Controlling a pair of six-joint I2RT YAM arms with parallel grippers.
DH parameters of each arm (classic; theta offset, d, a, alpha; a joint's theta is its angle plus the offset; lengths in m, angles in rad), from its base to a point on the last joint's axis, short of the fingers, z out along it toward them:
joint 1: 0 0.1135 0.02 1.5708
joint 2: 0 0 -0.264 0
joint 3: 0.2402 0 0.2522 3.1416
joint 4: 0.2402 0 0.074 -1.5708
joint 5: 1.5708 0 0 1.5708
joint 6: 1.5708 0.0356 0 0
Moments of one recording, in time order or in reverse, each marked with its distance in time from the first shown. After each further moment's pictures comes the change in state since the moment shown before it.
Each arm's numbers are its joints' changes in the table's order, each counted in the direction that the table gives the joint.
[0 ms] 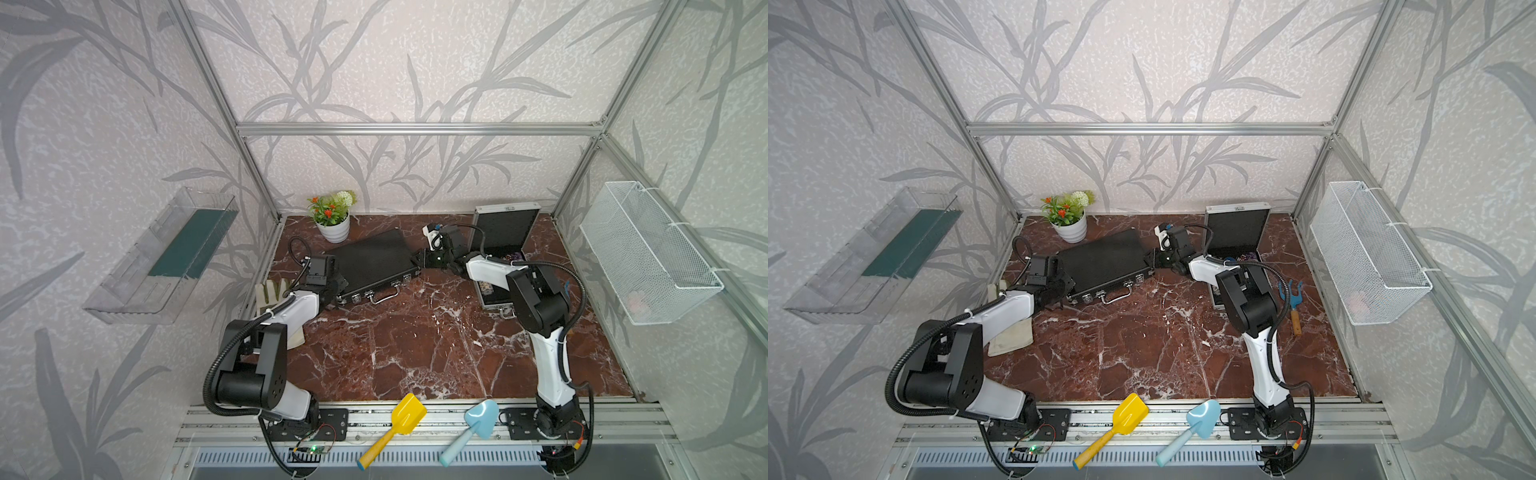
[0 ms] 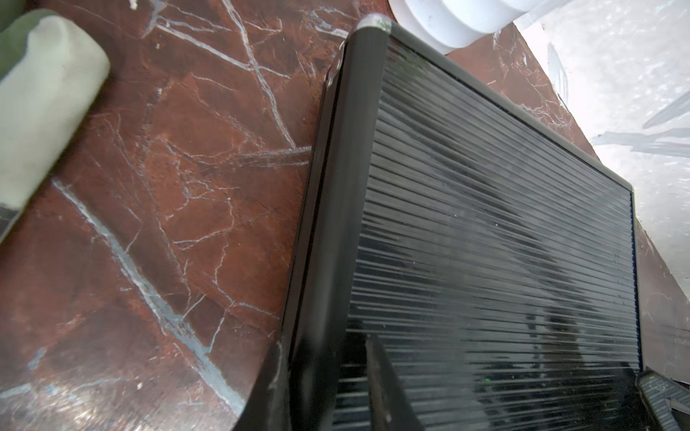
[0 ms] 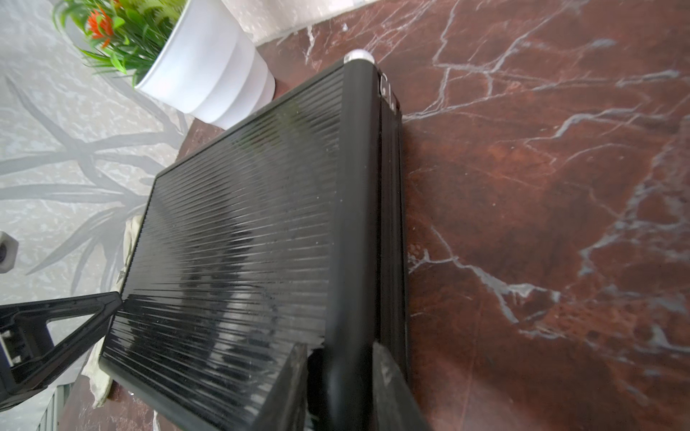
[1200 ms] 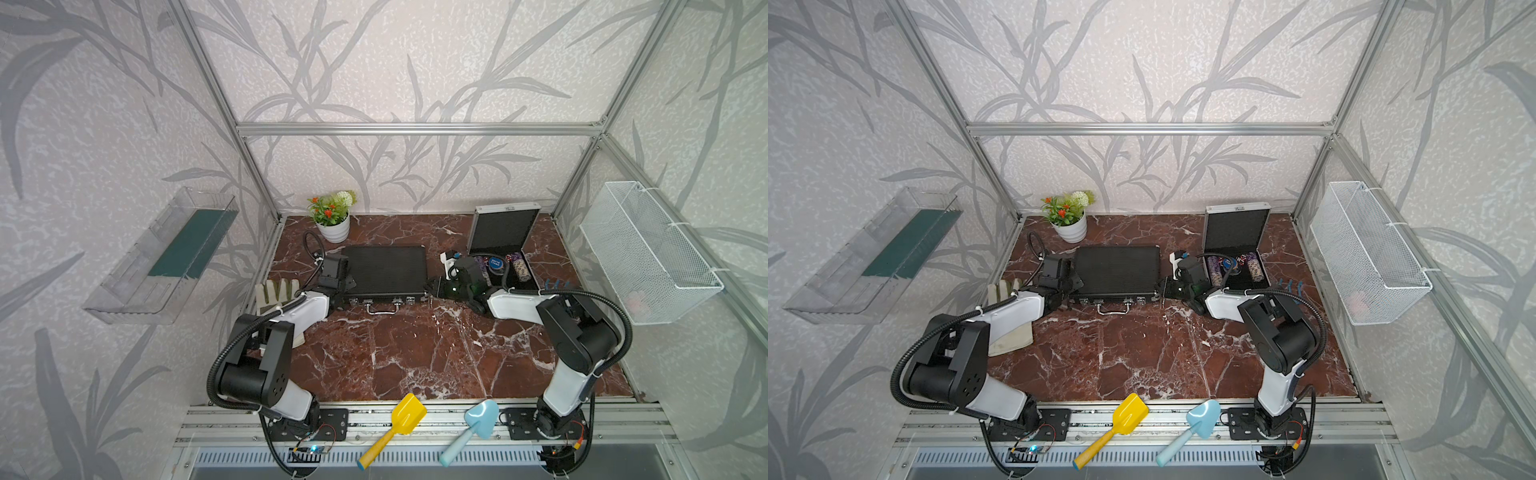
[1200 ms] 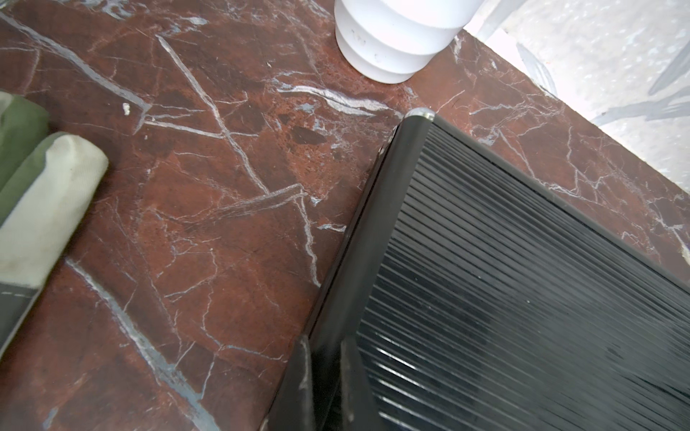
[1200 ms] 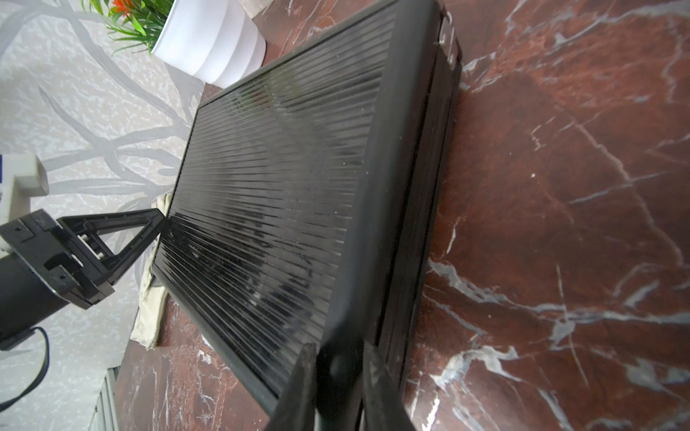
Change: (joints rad) left arm -0.124 -0.002 -0.025 -0.097 -0.196 0.128; right arm 0.071 0.367 -0.541 -0.175 0.105 0.209
